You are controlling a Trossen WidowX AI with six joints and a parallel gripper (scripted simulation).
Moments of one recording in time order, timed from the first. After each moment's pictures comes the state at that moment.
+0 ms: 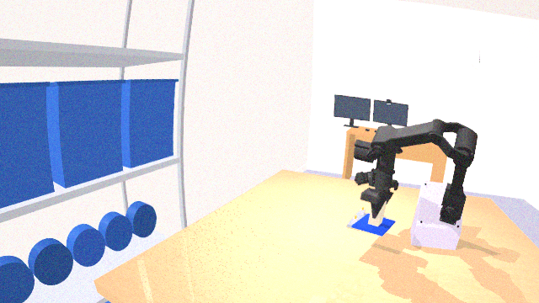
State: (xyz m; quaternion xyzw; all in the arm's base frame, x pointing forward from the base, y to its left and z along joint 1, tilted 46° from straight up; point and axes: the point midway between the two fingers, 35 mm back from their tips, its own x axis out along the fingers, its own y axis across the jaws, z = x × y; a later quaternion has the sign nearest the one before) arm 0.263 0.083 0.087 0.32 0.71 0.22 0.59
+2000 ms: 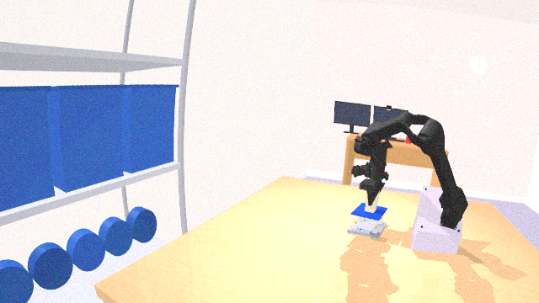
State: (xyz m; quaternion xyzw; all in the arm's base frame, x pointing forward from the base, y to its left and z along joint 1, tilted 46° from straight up) arm 0.313 -0.009 -0.002 0.28 0.70 0.26 0.61
